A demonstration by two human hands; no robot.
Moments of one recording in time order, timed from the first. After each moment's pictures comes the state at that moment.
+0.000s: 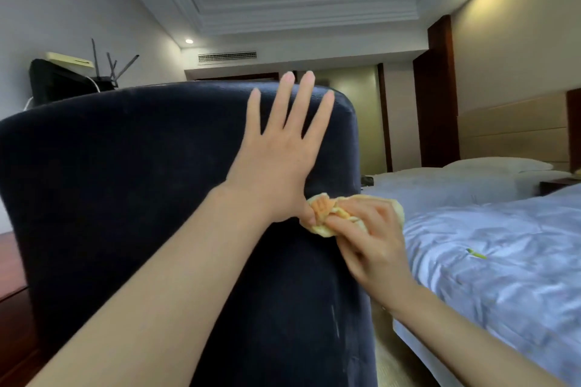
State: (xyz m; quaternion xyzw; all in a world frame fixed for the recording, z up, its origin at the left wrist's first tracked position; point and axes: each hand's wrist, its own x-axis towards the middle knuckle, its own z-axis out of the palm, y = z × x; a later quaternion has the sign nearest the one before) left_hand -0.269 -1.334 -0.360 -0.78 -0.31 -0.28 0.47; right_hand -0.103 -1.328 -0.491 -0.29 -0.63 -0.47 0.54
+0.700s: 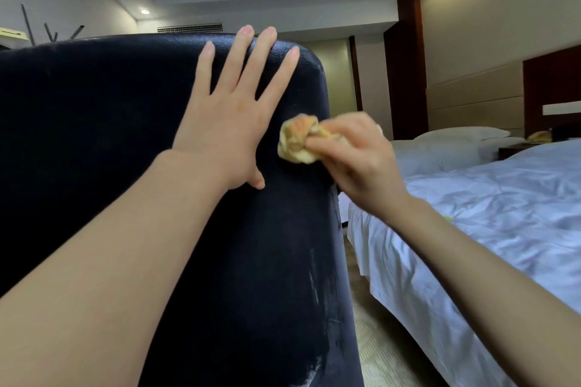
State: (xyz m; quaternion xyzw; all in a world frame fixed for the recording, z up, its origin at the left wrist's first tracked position) left_hand -0.267 -1.323 -0.360 -0.76 -0.33 -0.26 0.50; right_hand -0.078 -1.342 -0.434 -0.26 -0.64 -0.51 0.51
